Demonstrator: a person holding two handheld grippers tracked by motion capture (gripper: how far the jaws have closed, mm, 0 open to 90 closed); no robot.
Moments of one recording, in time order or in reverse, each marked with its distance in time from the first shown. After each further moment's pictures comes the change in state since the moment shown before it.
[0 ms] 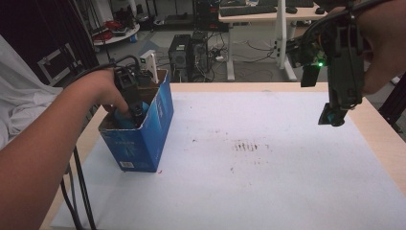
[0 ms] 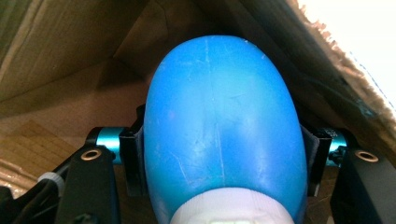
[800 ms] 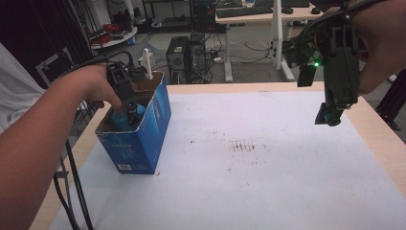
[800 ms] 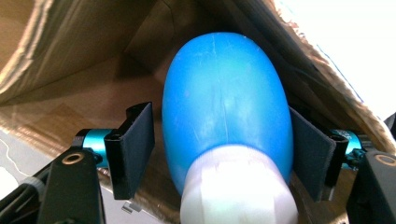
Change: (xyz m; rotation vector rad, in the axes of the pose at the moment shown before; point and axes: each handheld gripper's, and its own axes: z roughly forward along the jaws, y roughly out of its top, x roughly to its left) left arm -0.002 -0.002 -0.021 0.006 0.031 0.003; right arm 0.002 -0.006 -0.001 -0.018 -0.004 -0.007
